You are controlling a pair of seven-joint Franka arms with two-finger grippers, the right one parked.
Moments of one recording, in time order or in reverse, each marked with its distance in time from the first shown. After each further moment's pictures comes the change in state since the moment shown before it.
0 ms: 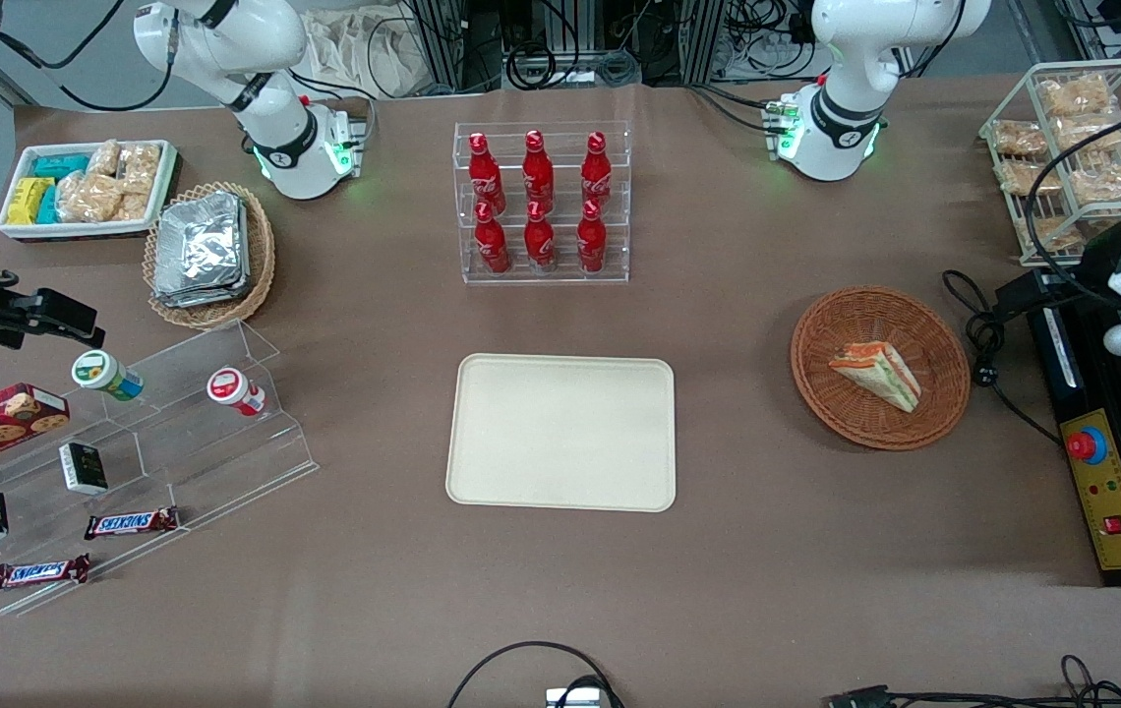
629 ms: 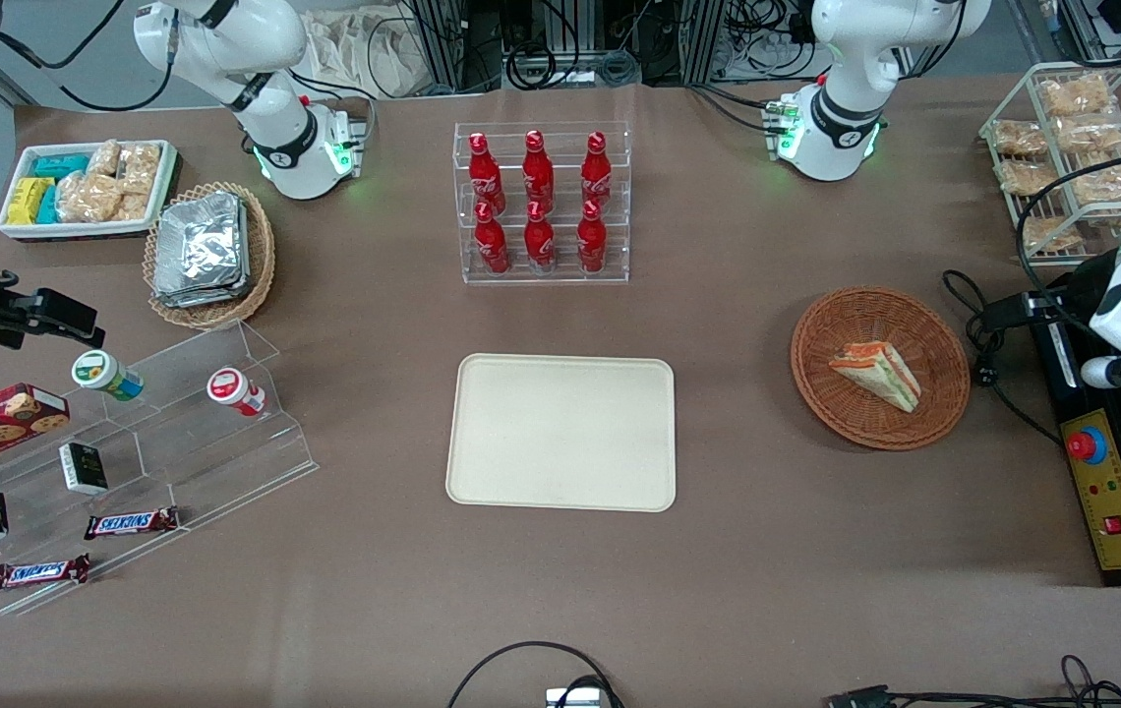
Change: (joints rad) arm -0.003 0.094 -0.002 0.044 -0.001 -0.103 -0.076
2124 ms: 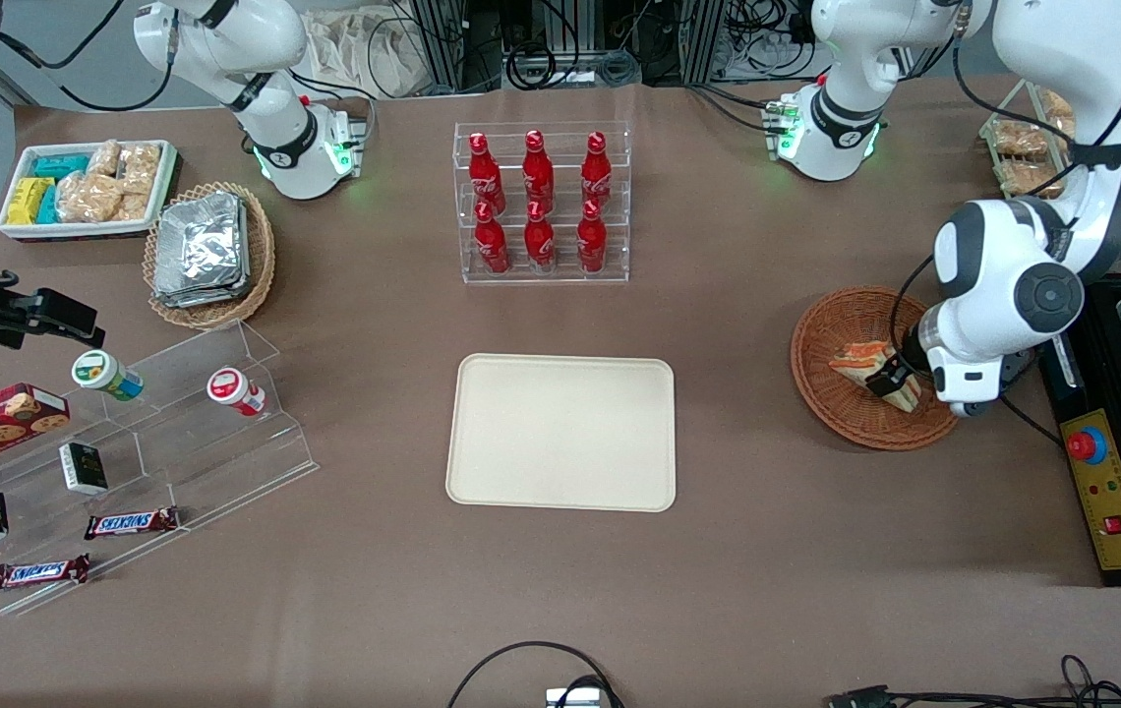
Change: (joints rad) arm -0.055 0.053 -0.011 -0.627 -0.001 0.741 -0.682
